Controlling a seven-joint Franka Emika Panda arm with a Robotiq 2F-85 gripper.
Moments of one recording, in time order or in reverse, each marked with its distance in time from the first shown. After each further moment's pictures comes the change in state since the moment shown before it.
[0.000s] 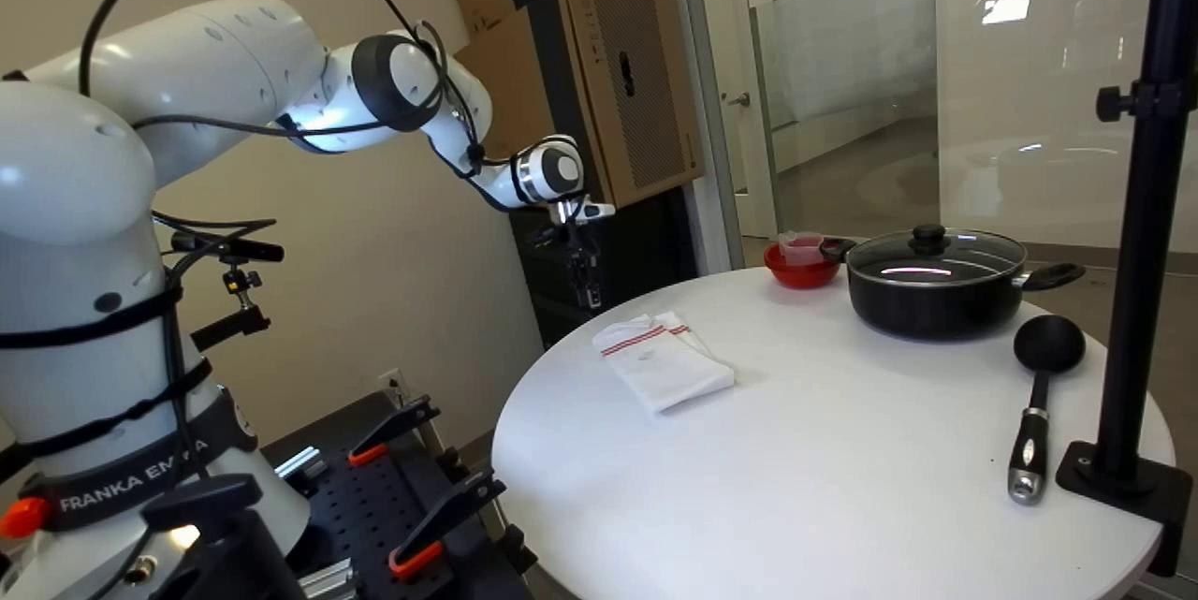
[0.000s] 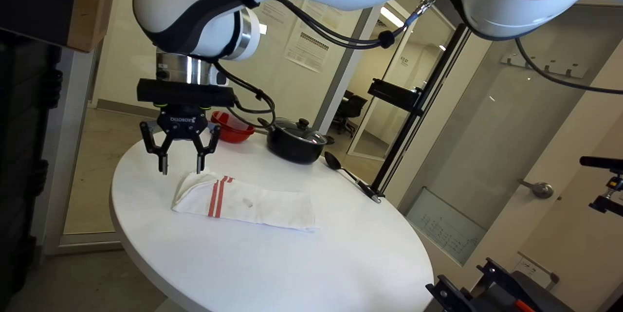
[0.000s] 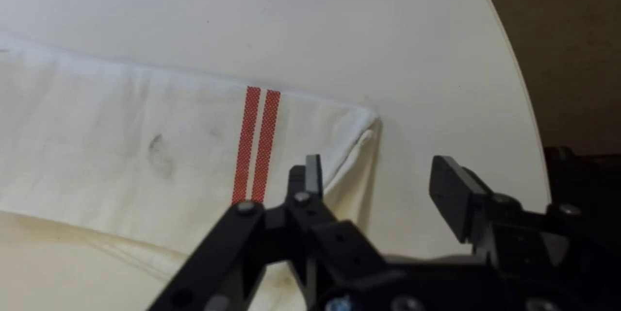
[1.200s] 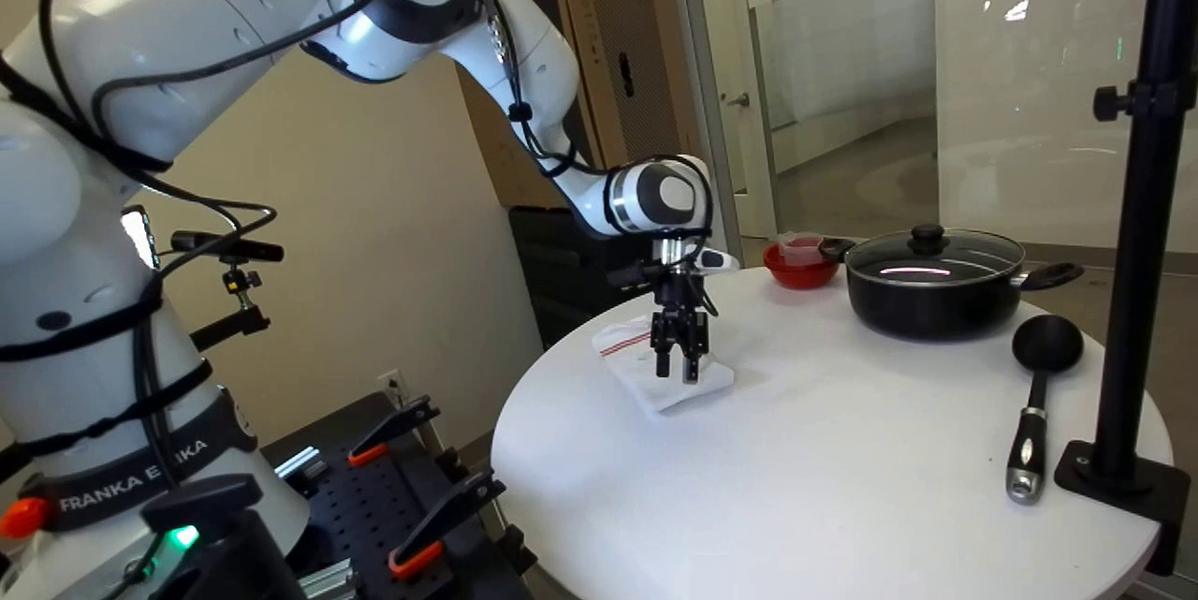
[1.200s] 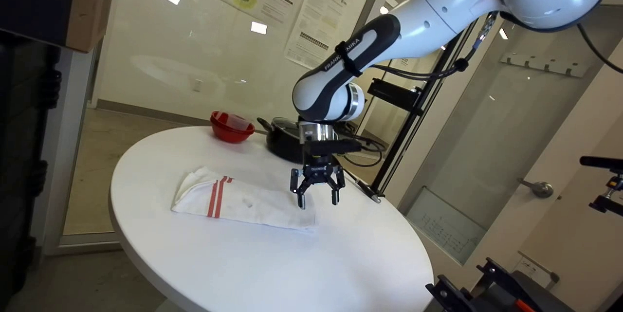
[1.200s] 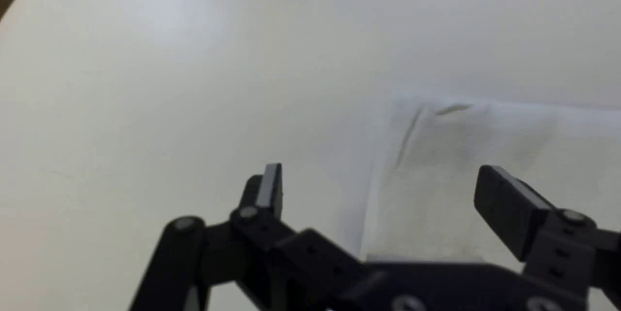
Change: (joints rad) arm -0.383 -0.199 -0.073 -0.544 -0.006 0.099 -0.329
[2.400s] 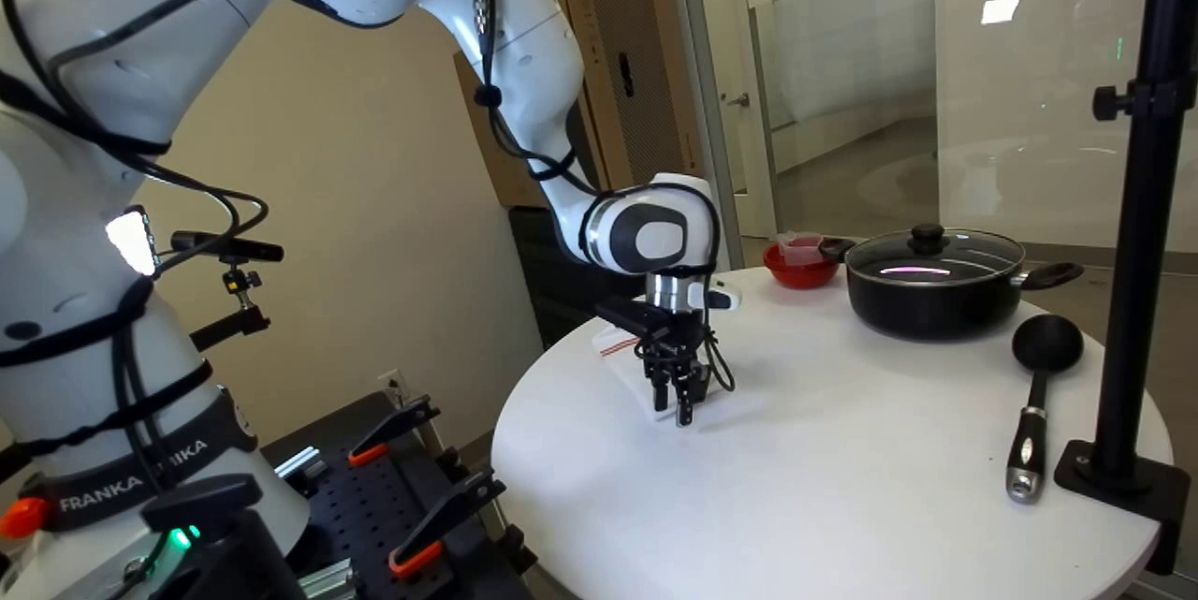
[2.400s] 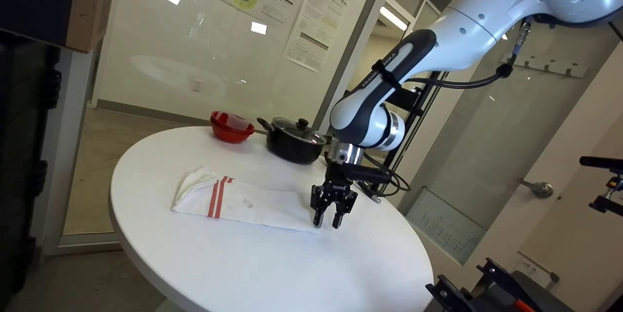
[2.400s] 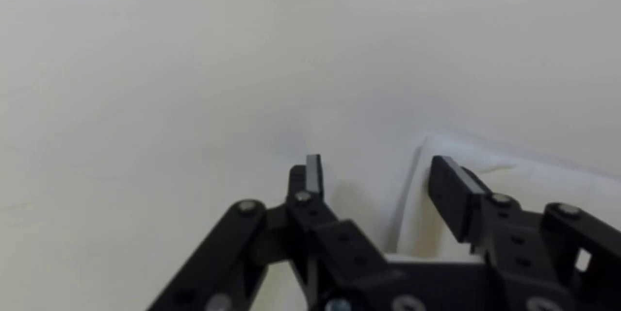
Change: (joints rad) arm -0.192 -0.128 0.105 -0.368 0.101 0.454 -0.337
